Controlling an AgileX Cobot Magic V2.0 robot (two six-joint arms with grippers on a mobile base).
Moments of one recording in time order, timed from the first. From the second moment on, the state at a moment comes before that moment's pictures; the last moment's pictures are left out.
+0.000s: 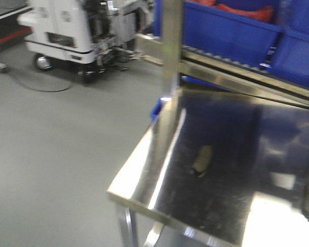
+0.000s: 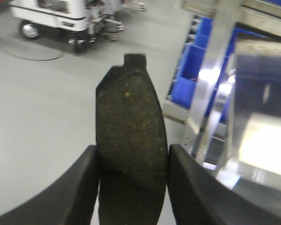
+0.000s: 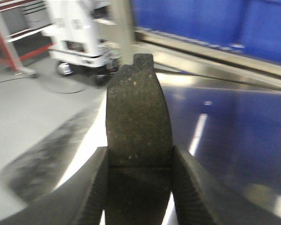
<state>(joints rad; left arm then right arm) -0.06 0.41 -0.41 -0.10 0.49 0.02 0.24 0.30 -0.43 -0.13 0.48 0.23</state>
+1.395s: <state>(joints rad) -0.06 0.41 -0.41 -0.10 0.51 0.02 0.24 0.30 -0.43 -0.12 0.48 0.23</state>
